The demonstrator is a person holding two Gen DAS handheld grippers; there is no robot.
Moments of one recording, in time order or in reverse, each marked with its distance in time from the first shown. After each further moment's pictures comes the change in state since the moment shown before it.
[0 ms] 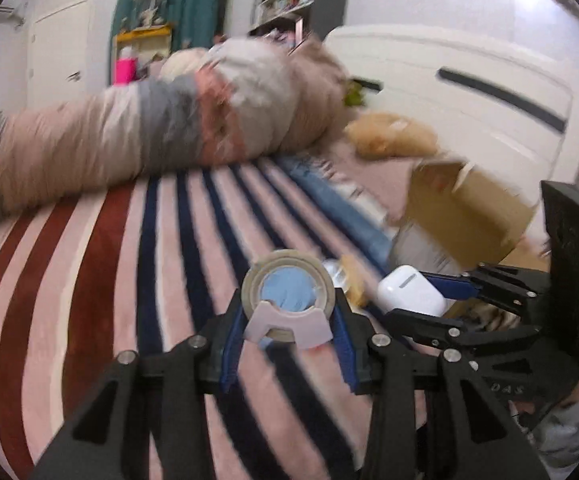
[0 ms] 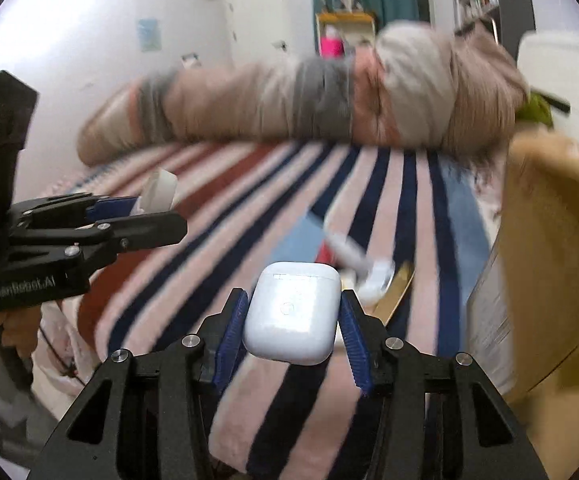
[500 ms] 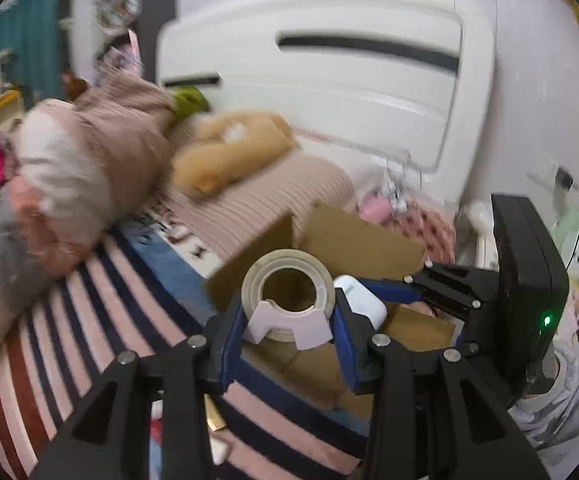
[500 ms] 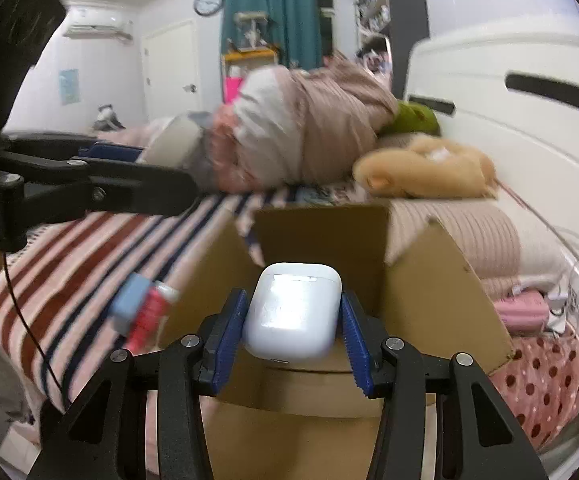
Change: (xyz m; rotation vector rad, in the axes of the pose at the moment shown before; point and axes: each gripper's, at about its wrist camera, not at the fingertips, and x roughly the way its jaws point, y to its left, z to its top) left arm 0.094 -0.190 0.133 0.390 0.158 -0.290; right arm -0.085 -0.151 -0.017 0.166 -0.084 -0.291
